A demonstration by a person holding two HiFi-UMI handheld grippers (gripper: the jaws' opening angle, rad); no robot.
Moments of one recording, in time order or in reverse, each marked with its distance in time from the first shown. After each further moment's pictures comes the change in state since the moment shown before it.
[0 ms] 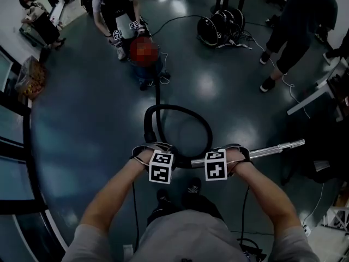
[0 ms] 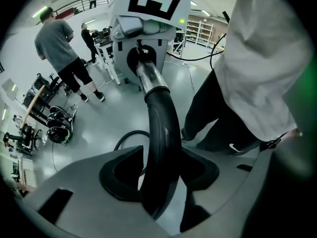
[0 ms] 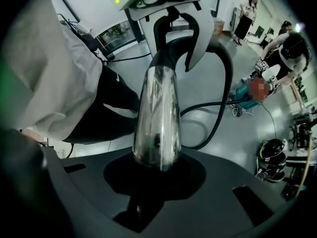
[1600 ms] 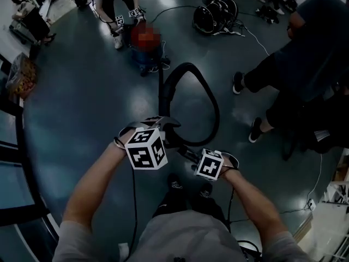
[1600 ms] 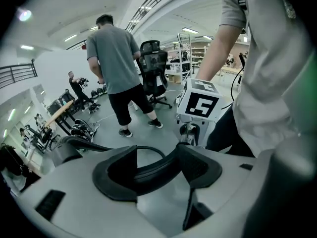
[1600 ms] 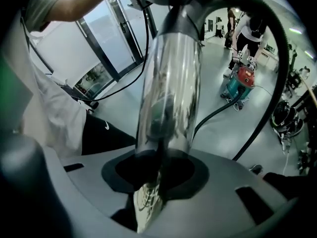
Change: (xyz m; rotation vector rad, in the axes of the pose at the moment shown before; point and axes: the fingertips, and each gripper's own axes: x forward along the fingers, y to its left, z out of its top) left arm -0.163 -0.067 -0.061 -0.062 -0.339 0.209; right arm 0.038 0.081 0.222 0.436 -0.314 -0.025
